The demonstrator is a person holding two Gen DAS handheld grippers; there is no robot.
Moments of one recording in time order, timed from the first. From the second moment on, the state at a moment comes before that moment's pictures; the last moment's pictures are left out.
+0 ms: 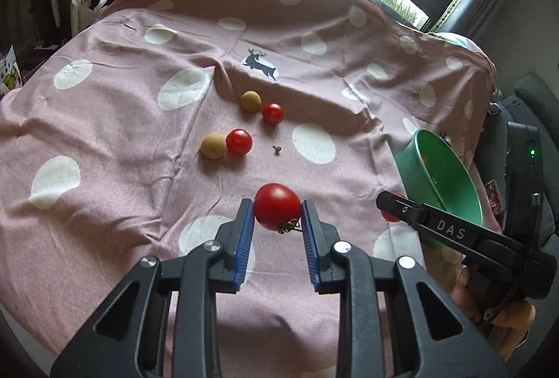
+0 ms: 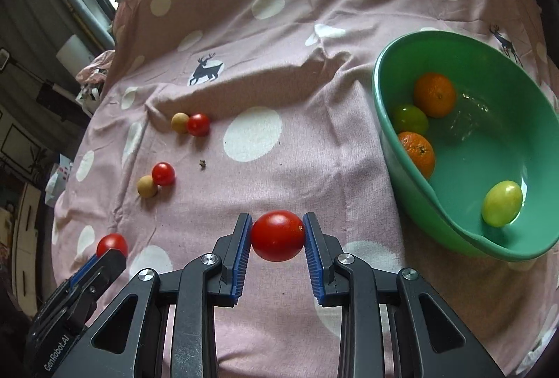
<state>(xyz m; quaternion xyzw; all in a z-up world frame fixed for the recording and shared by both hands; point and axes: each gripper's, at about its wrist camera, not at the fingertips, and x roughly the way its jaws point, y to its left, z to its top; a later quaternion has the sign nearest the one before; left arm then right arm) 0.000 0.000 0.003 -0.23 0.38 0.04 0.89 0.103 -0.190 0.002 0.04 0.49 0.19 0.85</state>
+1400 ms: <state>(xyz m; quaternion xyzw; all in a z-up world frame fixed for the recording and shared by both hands) 0.100 -0.190 0.034 -0.09 0.36 -0.10 0.93 0.109 -0.360 0.036 0.24 0.36 0.01 0.90</state>
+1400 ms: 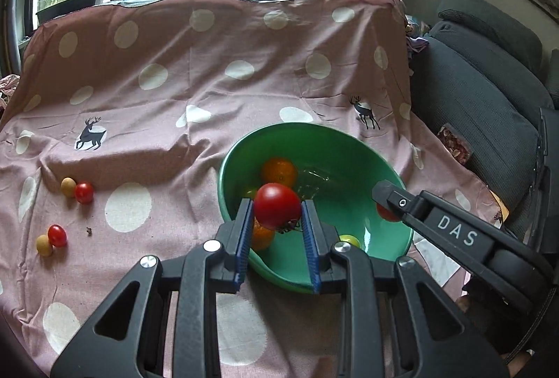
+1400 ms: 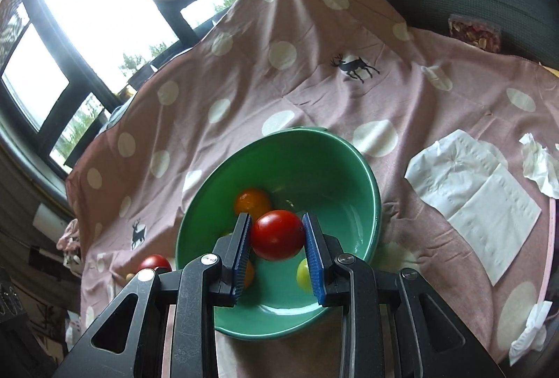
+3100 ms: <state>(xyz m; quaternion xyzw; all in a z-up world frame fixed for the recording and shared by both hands) 0.125 -0.223 -0.005 -0.06 0.41 -0.14 0.90 0.116 -0.371 0.021 0.22 0.39 -0.04 0.89</state>
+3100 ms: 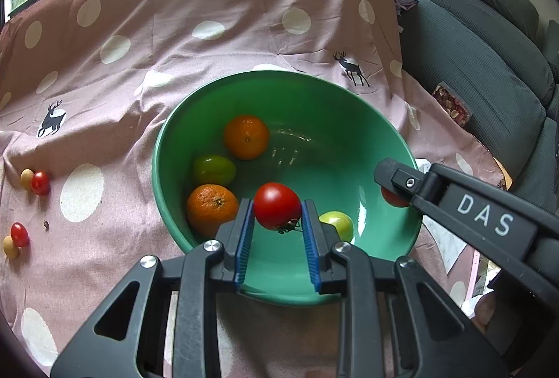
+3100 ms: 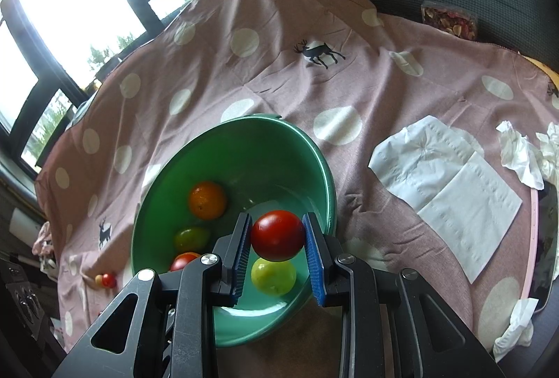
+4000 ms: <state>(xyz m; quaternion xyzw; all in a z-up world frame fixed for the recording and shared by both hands) 0.119 -0.209 0.003 -0.09 0.41 -0.16 0.90 0.116 -0.367 0.022 0.21 0.39 -0.05 0.89</state>
